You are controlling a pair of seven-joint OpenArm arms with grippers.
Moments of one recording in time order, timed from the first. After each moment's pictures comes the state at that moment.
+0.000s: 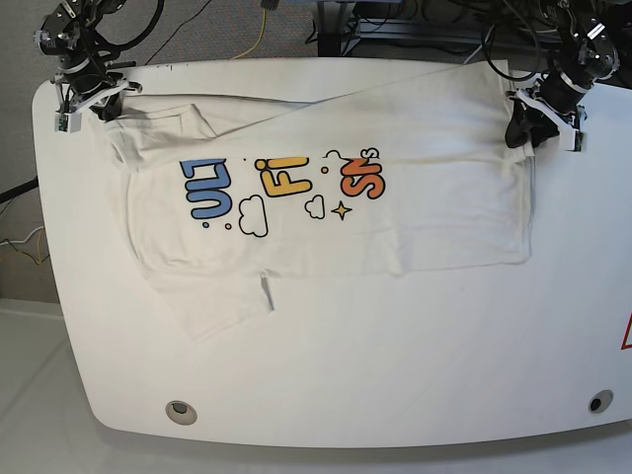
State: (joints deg) left arm 21.2 -12.0 -36.5 80.1 -26.2 -45.2 30.4; right arm -19.7 4.4 52.2 90.8 21.3 40.2 -47.1
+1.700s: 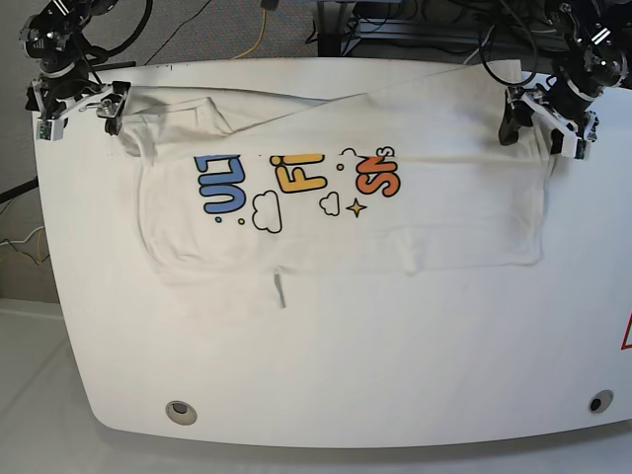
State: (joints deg) left arm 19.8 -11.7 -38.9 85.5 -22.5 -44.7 37.5; right arm -19.5 4.2 54.5 100.8 20.1 40.0 -49.3
